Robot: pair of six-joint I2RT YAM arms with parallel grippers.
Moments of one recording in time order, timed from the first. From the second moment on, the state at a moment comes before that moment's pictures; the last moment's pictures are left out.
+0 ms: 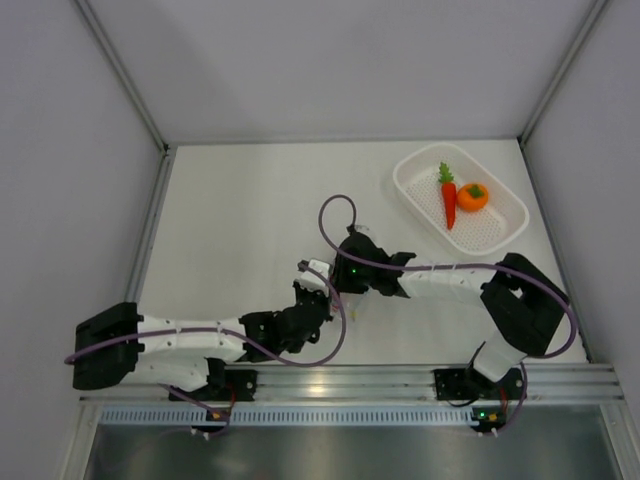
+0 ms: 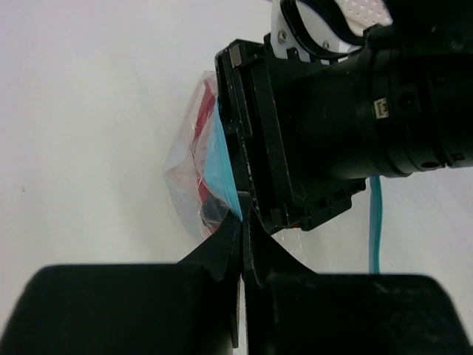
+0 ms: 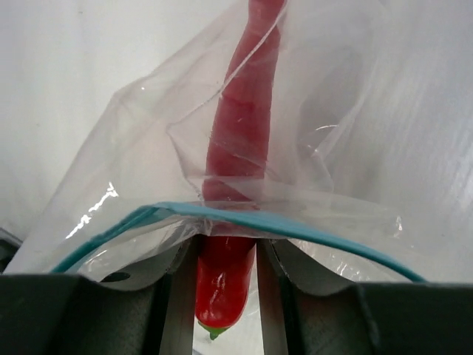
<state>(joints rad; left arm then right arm) -1.32 1.19 0.49 0.30 -0.81 -0.43 0.91 1.60 0.86 -0.12 0.07 0.92</state>
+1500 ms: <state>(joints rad) -1.32 1.32 0.56 0.27 -0.35 -0.10 0.66 1.71 1.05 -0.44 -0.44 0.62</state>
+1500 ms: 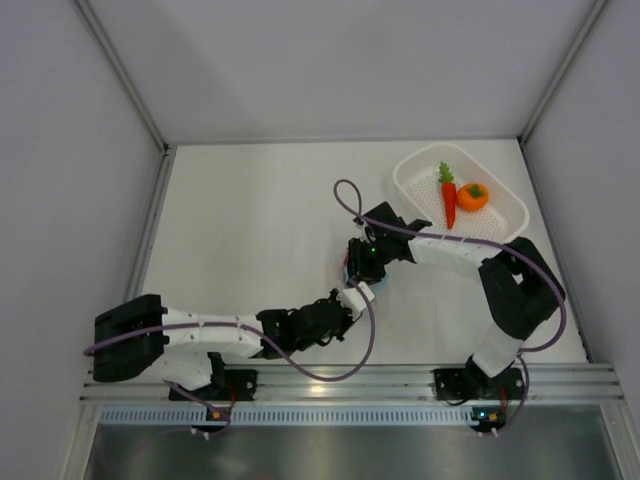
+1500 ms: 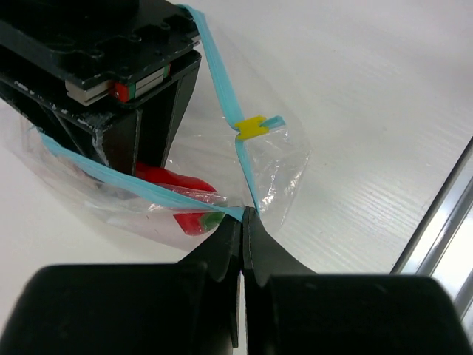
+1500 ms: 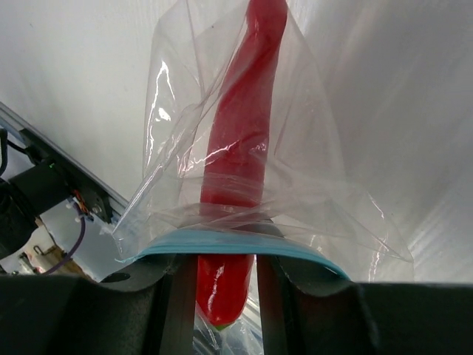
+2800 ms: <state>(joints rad) -1.33 1.27 0.48 0.32 -0.85 -0.51 0.52 1.50 0.89 -0.16 -0.61 0.90</state>
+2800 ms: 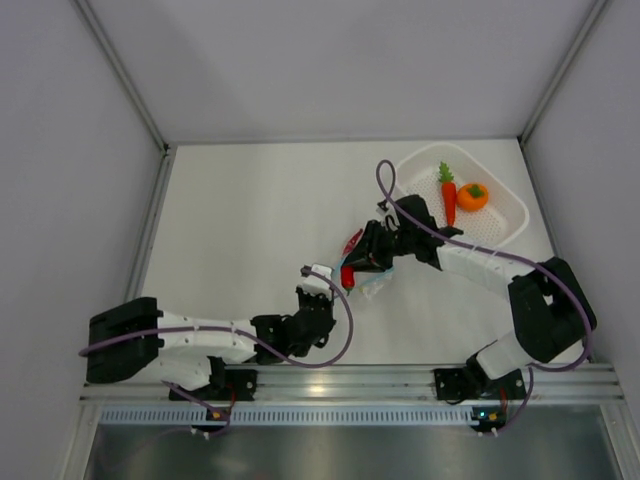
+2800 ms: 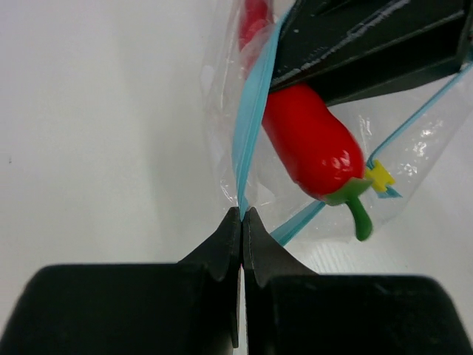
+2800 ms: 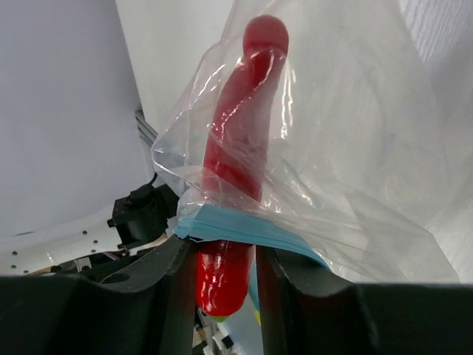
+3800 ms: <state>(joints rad) -1.22 1.26 0.68 0.09 -1.15 -0.42 0.71 1.42 0.85 -0.12 -0.74 0.85</state>
